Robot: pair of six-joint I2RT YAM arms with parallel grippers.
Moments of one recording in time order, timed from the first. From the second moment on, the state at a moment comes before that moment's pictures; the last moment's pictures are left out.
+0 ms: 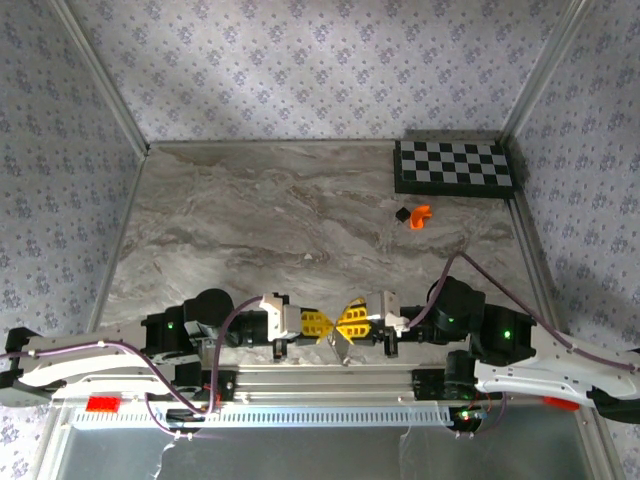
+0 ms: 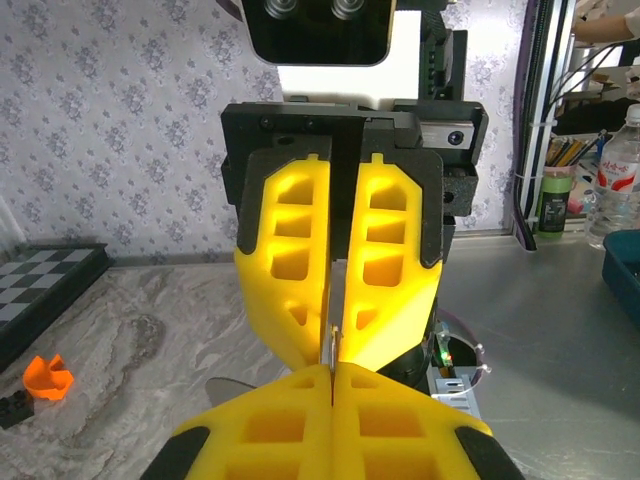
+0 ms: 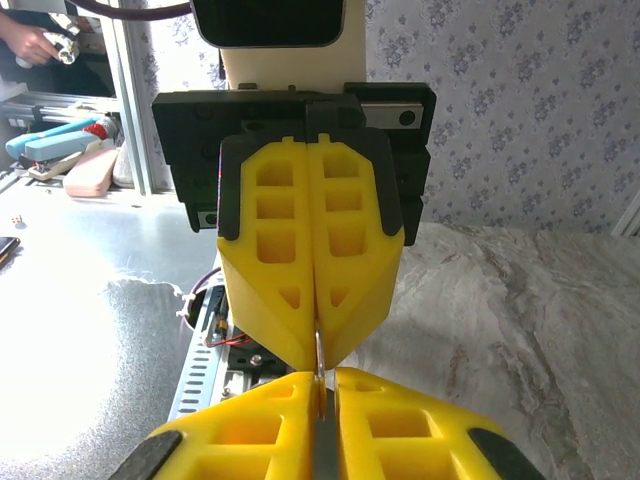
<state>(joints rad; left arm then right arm) -1.42 0.73 0.71 -0.02 0.11 0.08 1.29 0.61 0.77 -0.30 -0.23 -0.15</state>
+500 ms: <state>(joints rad) -1.42 0.71 0.71 -0.05 0.05 0.08 1.28 0.64 0.79 -0.37 -0.20 -0.20</state>
